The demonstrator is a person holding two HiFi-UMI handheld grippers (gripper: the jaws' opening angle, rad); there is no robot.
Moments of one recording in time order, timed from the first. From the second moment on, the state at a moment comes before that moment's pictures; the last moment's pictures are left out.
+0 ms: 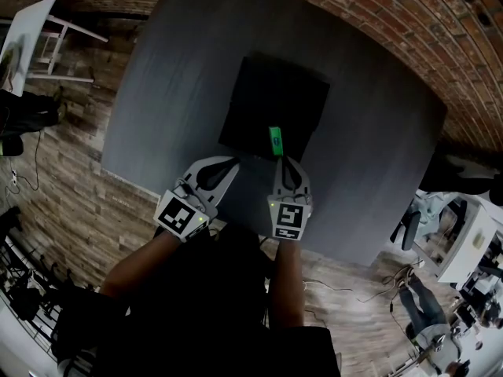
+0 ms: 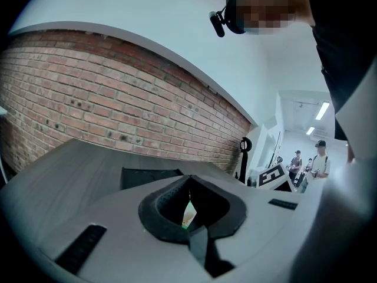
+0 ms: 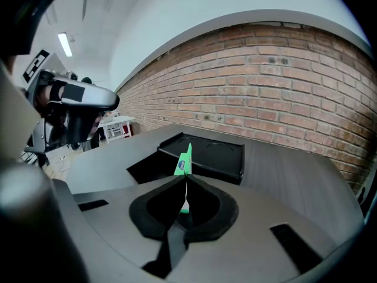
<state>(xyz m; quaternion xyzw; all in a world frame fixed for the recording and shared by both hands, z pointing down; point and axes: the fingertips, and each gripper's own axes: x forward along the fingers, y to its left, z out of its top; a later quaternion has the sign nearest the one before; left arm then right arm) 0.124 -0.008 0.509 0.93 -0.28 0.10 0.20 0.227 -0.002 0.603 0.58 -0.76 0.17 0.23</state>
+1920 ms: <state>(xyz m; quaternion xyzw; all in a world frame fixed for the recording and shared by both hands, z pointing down) 0.113 -0.016 0.497 0.94 -0.27 0.07 0.20 0.219 -0.017 0.593 0.57 -0.77 0.17 0.23</state>
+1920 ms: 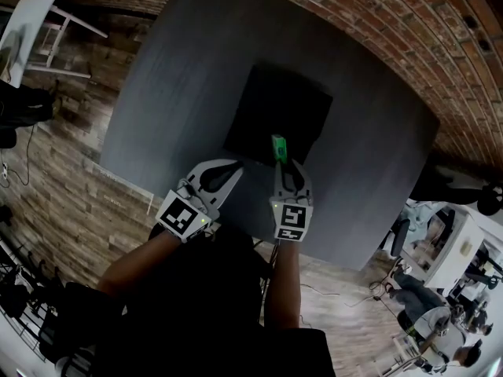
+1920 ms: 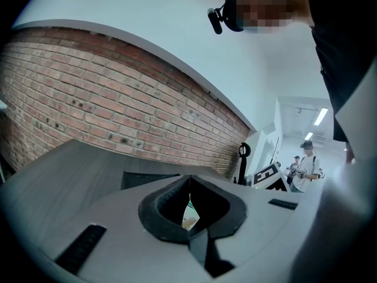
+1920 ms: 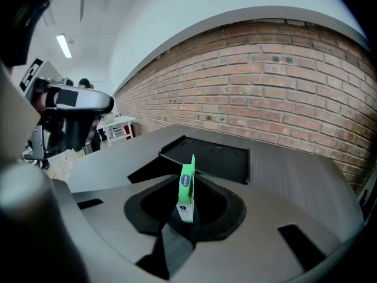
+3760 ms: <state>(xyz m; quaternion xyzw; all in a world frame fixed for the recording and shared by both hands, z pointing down) 0.086 -0.017 0.435 0.94 -0.28 0.03 0.17 0.229 -0.001 0.510 0.68 -0.69 0.18 0.14</state>
